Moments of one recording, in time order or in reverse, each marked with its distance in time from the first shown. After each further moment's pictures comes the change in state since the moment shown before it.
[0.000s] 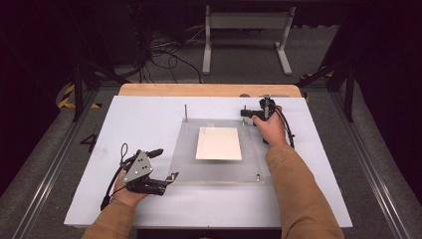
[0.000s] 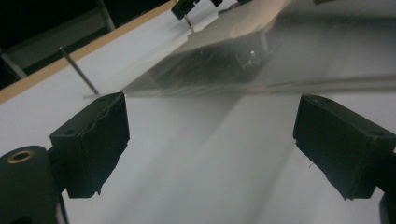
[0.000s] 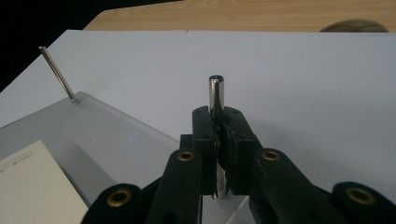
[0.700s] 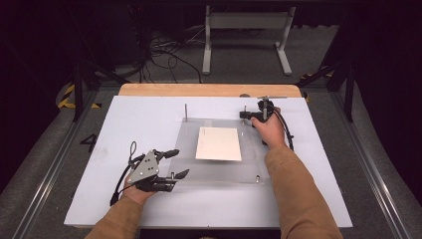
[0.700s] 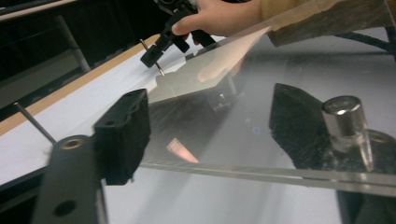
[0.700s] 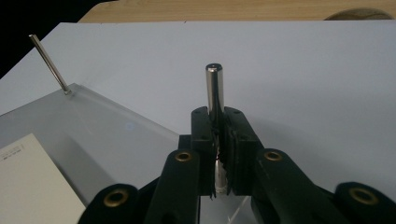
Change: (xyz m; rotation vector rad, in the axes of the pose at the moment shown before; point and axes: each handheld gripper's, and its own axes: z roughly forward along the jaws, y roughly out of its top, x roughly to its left) left arm -0.005 0.008 0.015 -0.112 -0.120 0.024; right arm 0.003 -0.004 0.004 0.017 -0.016 -0.001
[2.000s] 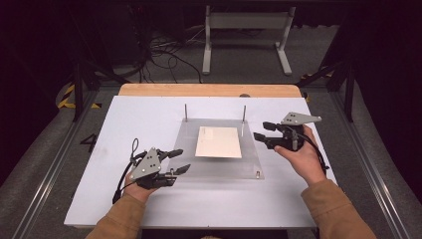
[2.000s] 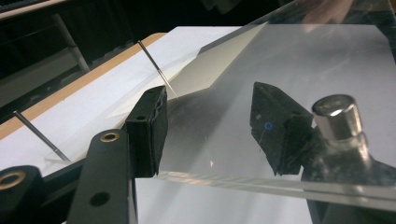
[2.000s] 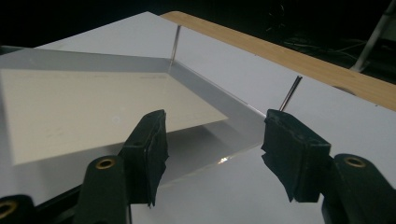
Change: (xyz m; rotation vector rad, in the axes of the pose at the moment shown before) left arm 0.003 0.012 0.002 0.020 0.010 0.000; right arm 0.077 -0.046 -0.147 -0.120 0.038 -0.429
